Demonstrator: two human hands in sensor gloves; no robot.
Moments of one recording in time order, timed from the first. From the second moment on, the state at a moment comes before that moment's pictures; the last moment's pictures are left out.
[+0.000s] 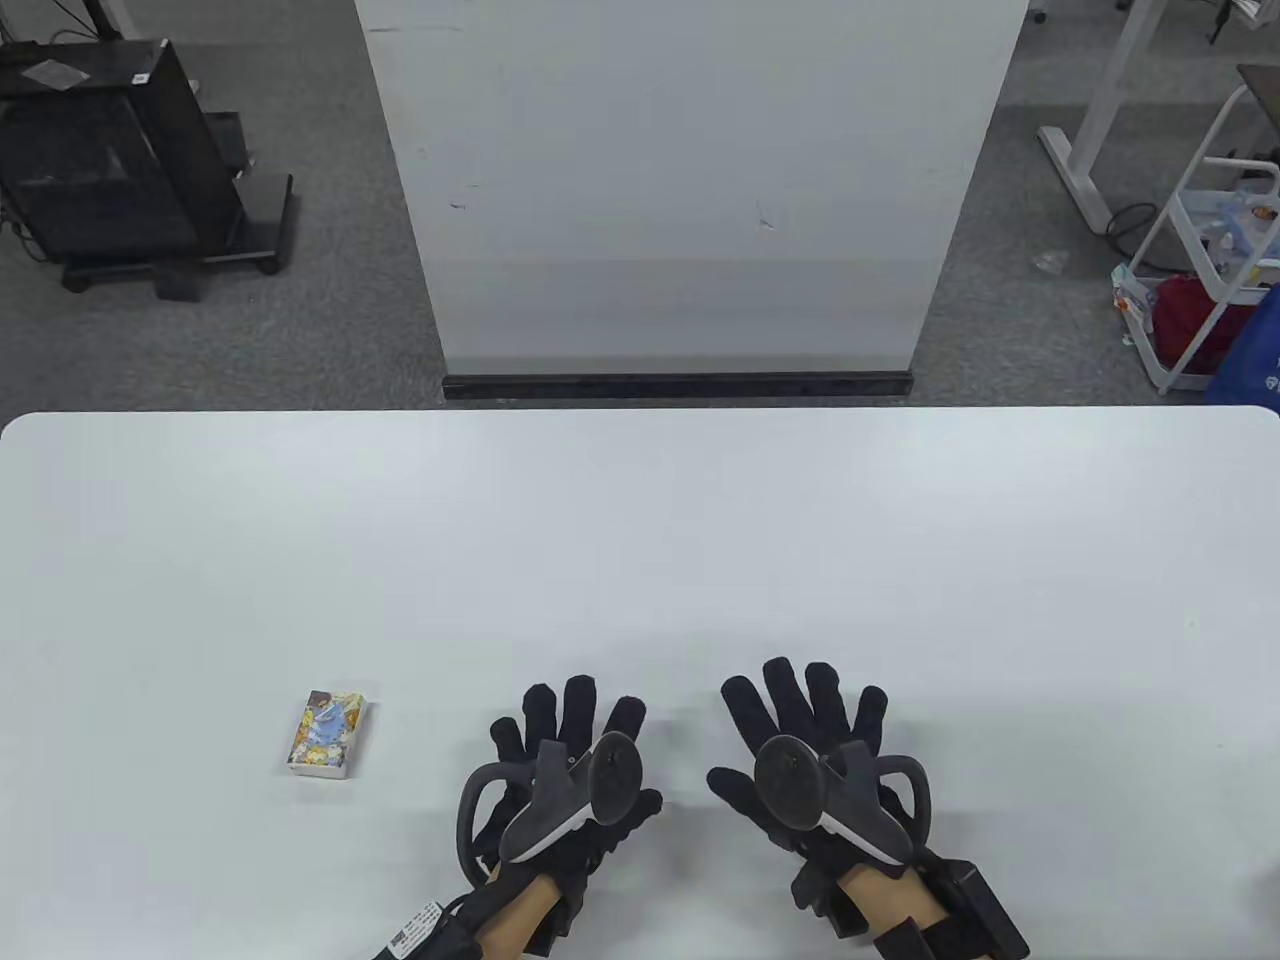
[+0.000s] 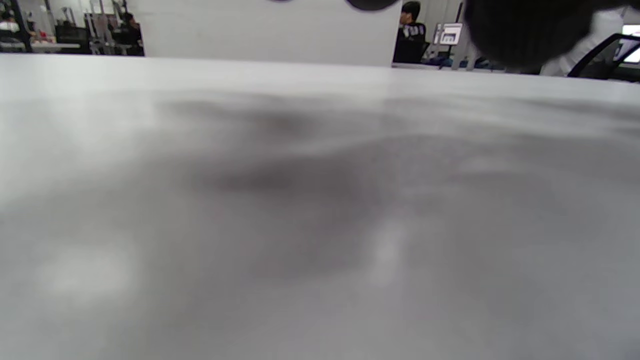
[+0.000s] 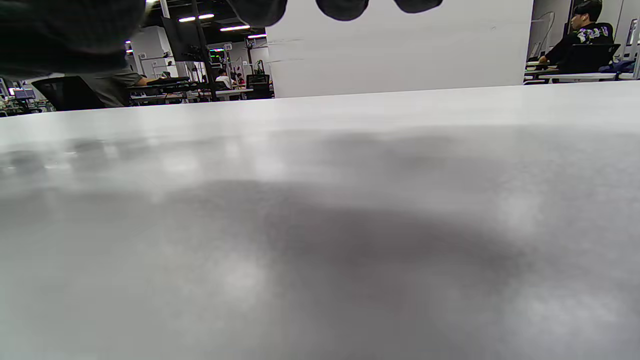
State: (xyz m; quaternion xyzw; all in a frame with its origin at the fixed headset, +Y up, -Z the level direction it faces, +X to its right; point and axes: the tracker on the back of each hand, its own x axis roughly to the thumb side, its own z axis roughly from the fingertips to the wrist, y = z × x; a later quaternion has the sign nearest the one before) left_hand -0.117 -0.739 -0.297 -0.10 -0.10 0.00 0.99; right_hand 0.097 -0.730 -0.282 0.08 0.00 0.99 0.09
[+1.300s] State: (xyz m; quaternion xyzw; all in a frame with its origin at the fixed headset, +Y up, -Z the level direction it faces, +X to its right) left_hand -0.324 -0.722 -0.325 -0.14 0.36 0.11 0.92; right_hand 0.097 -0.725 -0.280 0.08 -0.01 0.99 0.08
